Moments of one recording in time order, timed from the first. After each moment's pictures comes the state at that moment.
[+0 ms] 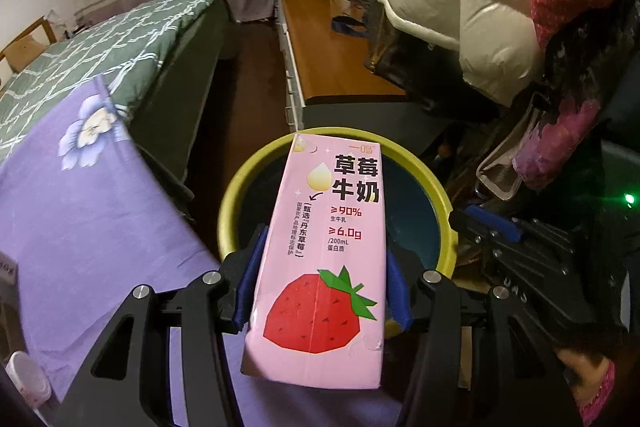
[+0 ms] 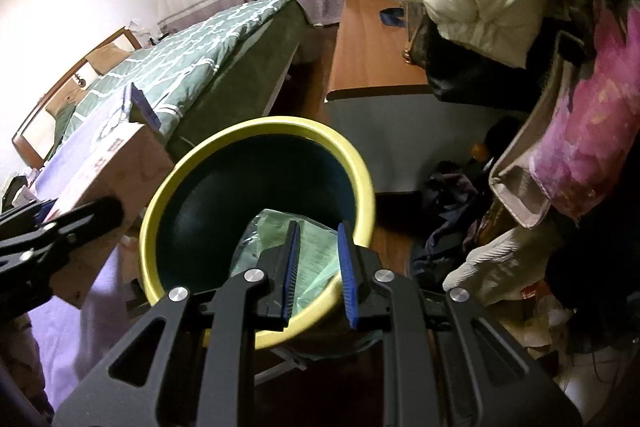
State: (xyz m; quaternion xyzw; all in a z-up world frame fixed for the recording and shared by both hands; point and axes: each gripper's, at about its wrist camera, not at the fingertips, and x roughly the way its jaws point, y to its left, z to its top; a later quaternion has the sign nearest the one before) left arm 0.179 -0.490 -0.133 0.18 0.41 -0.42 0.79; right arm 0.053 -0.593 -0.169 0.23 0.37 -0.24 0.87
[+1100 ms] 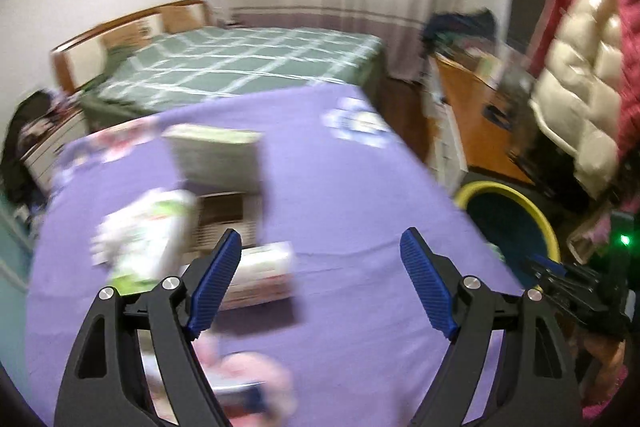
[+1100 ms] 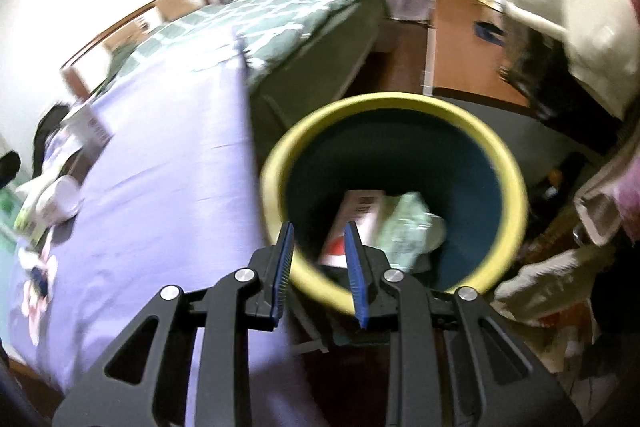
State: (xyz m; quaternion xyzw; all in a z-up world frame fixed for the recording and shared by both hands) left arm 0.203 -0.204 -0.073 0.05 0.35 -0.19 0.92; right arm 0.100 -0.482 -0.159 0.15 0.40 -0.11 0.90
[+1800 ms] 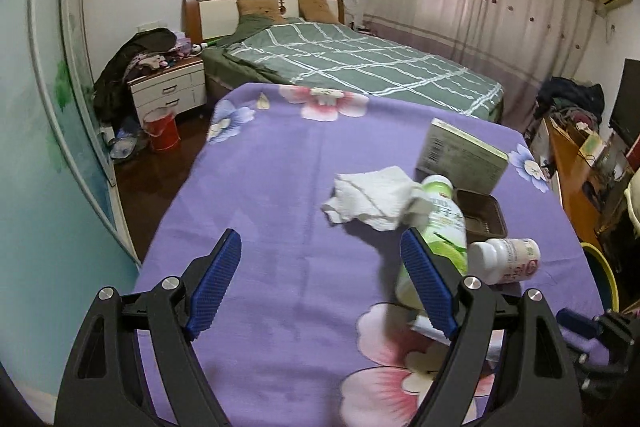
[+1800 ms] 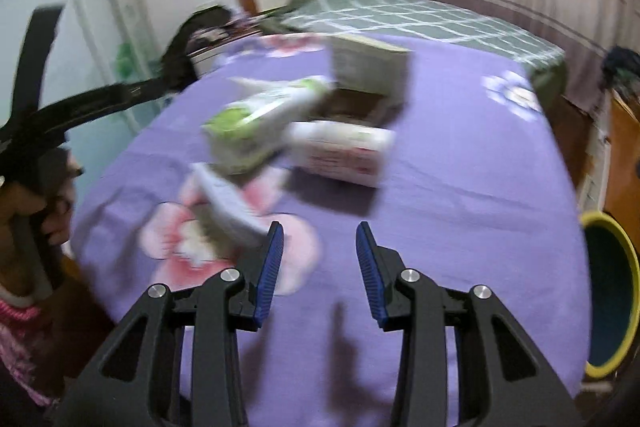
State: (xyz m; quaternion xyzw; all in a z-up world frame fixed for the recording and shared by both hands) left arm 0.205 0.022 -0.092 -0.04 0.34 0.00 0.94; right arm 0.136 -0.229 -0.115 -0.01 0.40 0.18 0.90
